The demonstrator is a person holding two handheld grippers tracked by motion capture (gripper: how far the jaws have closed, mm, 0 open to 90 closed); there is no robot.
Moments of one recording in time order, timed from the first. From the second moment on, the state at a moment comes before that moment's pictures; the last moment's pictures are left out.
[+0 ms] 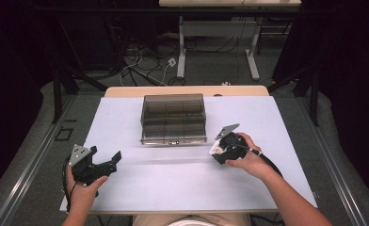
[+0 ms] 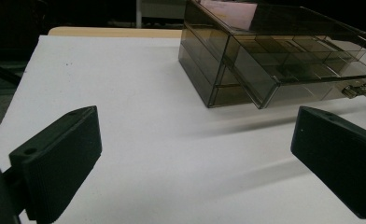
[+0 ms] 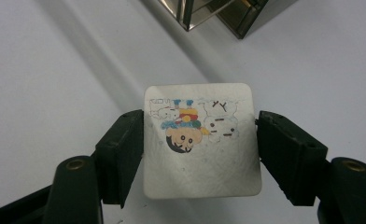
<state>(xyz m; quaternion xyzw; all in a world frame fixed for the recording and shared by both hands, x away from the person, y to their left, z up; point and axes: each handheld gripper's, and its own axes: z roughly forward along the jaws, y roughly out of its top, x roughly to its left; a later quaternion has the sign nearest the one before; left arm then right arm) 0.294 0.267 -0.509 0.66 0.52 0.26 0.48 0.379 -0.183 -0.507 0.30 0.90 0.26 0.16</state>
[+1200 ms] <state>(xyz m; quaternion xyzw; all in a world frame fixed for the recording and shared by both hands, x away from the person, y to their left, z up) 0.294 0.267 -0.509 0.66 0.52 0.26 0.48 0.378 -0.167 -0.448 0.24 0.91 0.27 0.20</state>
